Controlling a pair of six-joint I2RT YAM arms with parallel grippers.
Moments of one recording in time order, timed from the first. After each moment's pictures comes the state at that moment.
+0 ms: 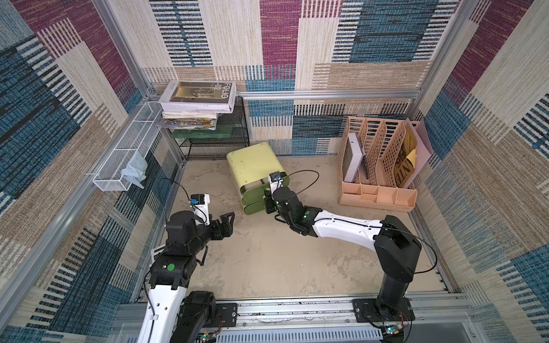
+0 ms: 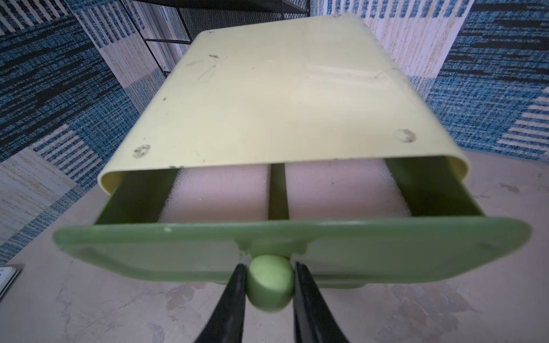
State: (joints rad) left arm -0.05 0.64 0.78 -0.61 0.26 -0.24; right arm 0.97 1.81 1.28 0.16 0.48 0.28
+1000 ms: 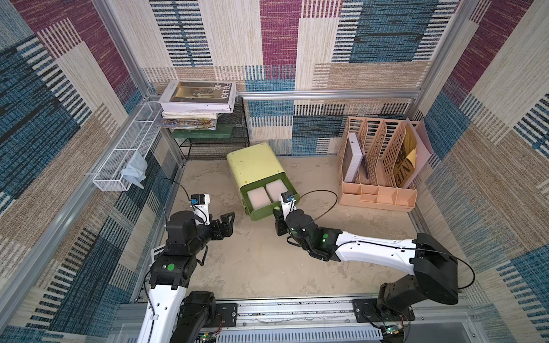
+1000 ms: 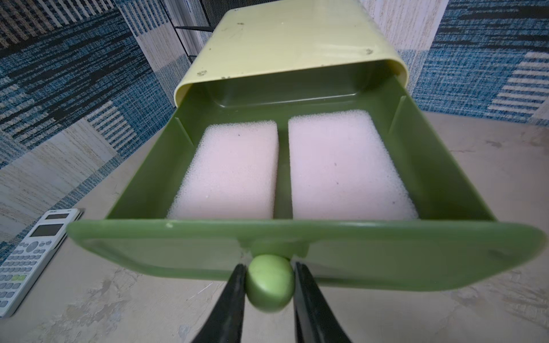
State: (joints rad) left arm -0.05 0.65 0.78 -0.61 0.27 -0.24; right arm 1.11 1.53 0.97 0.17 0.55 0.37
